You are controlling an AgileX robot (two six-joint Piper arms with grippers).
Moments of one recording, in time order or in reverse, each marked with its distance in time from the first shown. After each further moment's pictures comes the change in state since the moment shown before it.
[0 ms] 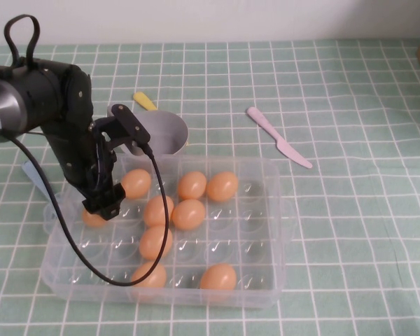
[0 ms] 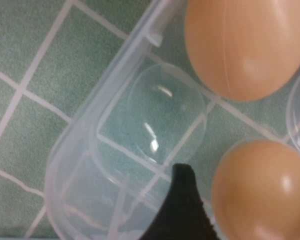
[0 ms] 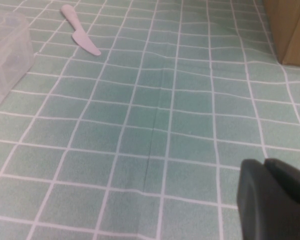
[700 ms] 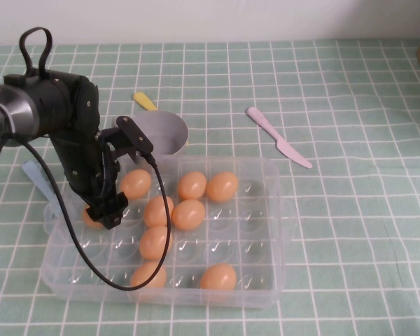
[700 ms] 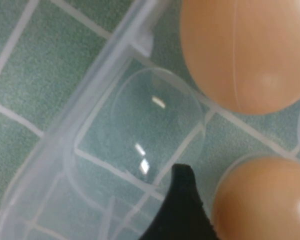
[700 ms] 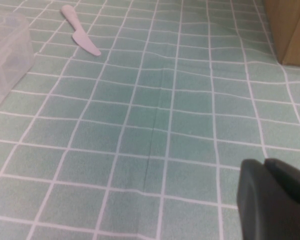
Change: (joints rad) right arm 0.000 0.000 0.000 0.000 0.000 0.000; left arm 0.000 0.056 -0.002 -0.004 -0.004 0.001
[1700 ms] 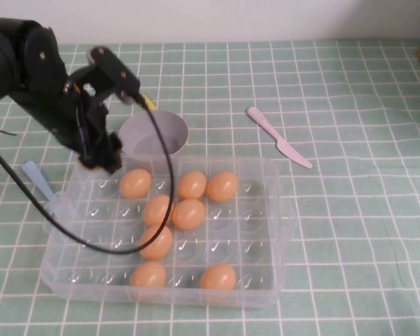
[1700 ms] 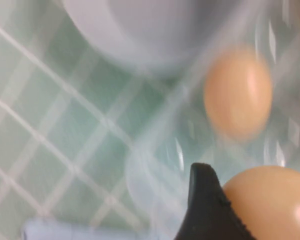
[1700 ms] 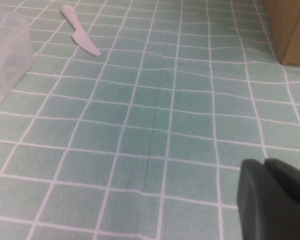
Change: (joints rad) right arm 0.000 0.000 0.000 0.000 0.000 0.000; left arm 0.000 -0.238 -0.002 -0.058 -0.061 -0.041
